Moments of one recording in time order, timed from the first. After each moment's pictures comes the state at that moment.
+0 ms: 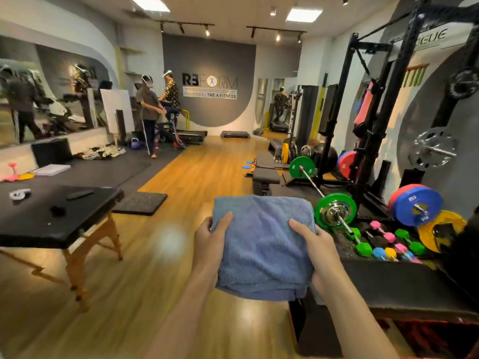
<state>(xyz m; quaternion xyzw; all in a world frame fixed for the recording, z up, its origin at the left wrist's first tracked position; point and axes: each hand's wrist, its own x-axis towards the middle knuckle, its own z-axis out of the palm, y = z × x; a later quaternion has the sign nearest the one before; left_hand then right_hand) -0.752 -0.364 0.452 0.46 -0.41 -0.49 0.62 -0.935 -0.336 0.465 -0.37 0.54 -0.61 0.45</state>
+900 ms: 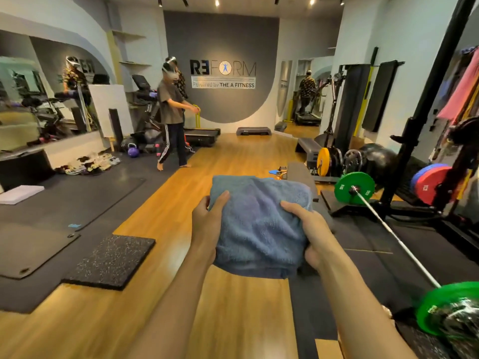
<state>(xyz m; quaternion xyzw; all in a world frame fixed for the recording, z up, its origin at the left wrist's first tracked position) -0.771 -1.504 0.469 0.47 -0.42 -0.44 0.64 -0.956 -1.489 0.480 -0.37 0.46 -0.57 0.57</state>
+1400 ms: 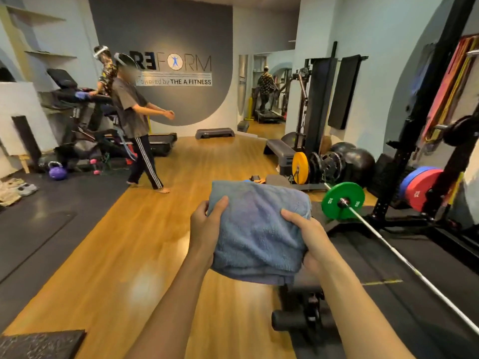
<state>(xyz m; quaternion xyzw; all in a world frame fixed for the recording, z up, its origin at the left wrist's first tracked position) -0.796 -2.130 0.446 0.44 -0.48 -0.49 0.58 -0.980 -2.076 0.448 -0.32 0.50 -0.63 0.51</state>
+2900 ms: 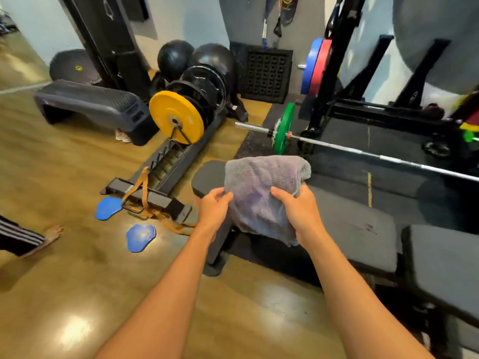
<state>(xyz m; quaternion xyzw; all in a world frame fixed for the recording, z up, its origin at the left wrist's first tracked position) -1.193 -3.487 0.174 0.28 -0.71 -0.64 0.02 -1.205 -3.306 0.230 0.06 0.72 -0.69 0.11</state>
